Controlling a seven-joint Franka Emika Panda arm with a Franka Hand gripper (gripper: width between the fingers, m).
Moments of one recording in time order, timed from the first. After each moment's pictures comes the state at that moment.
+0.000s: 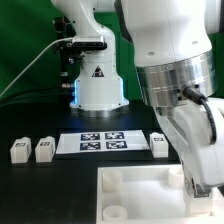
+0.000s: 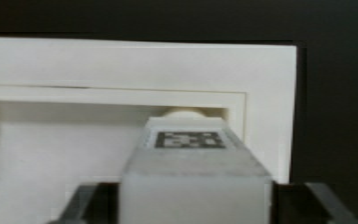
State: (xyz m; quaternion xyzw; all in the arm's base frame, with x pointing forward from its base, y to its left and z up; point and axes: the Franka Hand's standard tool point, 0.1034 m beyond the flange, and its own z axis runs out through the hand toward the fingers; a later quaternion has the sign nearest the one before) arm 0.627 0.111 0.070 -0.73 0.67 0.06 0.09
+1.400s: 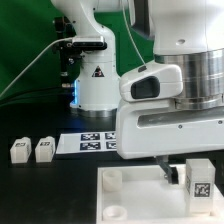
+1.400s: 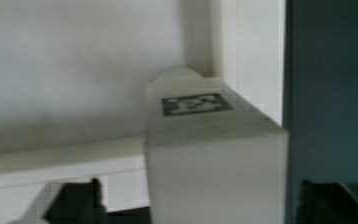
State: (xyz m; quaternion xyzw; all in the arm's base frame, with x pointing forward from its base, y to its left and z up) arm 0.635 0.114 0.078 -1.00 0.05 0.00 0.05
